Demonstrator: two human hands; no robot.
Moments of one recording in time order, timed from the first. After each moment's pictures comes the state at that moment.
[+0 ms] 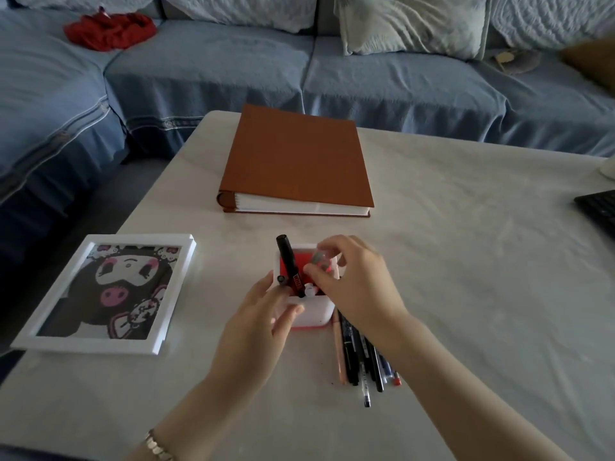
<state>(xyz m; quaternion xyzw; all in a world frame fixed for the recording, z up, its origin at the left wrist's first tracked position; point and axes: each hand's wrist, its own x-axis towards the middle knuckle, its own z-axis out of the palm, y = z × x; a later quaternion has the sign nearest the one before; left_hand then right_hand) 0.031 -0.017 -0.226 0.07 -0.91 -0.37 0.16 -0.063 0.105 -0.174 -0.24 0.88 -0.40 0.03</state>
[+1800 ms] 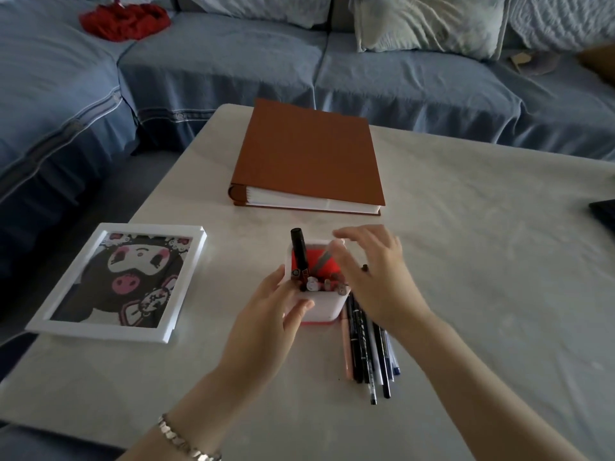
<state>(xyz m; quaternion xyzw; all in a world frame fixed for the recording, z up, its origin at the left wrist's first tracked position) 0.032 -0.017 -0.220 0.08 -0.92 -0.35 0.15 -0.064 0.112 -0.172 -0.25 0.88 -0.41 0.03</state>
